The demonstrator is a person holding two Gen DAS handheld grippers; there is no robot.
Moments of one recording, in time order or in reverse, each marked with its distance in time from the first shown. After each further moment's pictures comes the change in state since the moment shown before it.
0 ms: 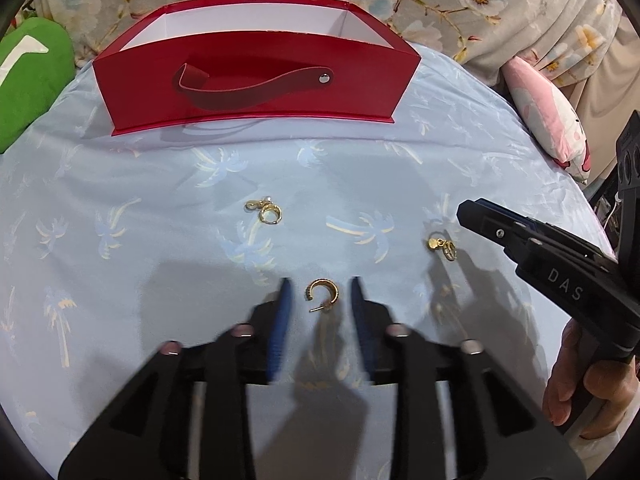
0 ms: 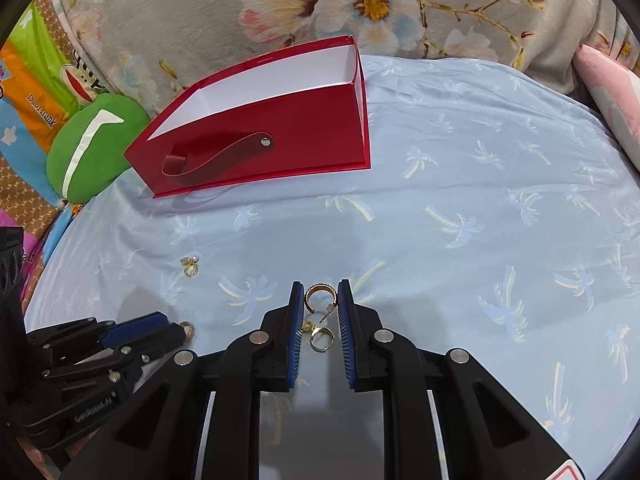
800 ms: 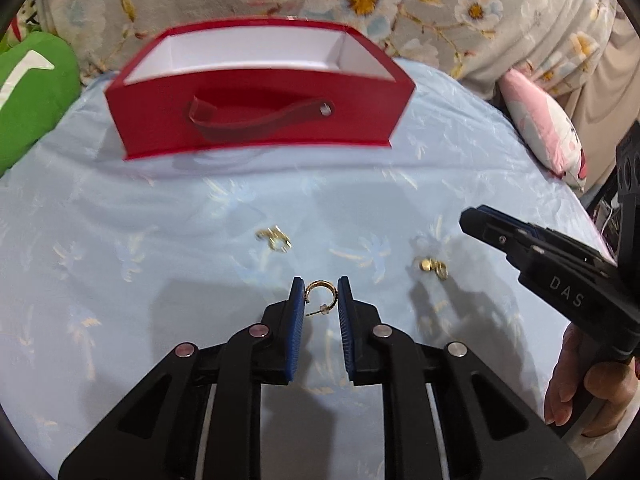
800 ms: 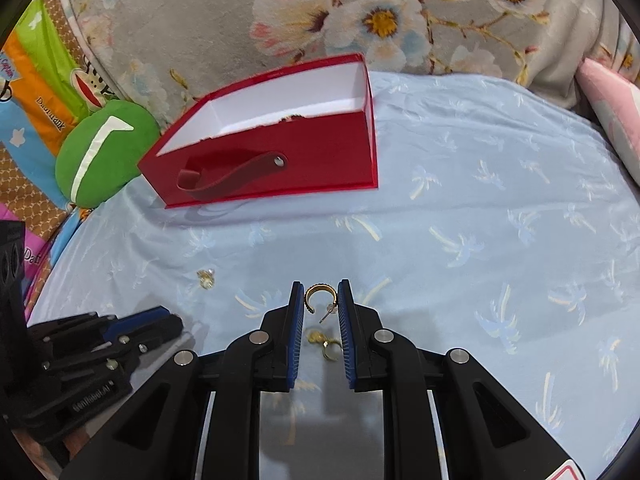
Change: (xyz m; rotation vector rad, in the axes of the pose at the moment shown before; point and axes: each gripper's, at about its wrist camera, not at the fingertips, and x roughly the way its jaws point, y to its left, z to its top) left arm -0.027 0.005 0.015 0.005 -0.059 0.010; right arm -0.018 0.009 0.011 -0.022 -0.041 0.016
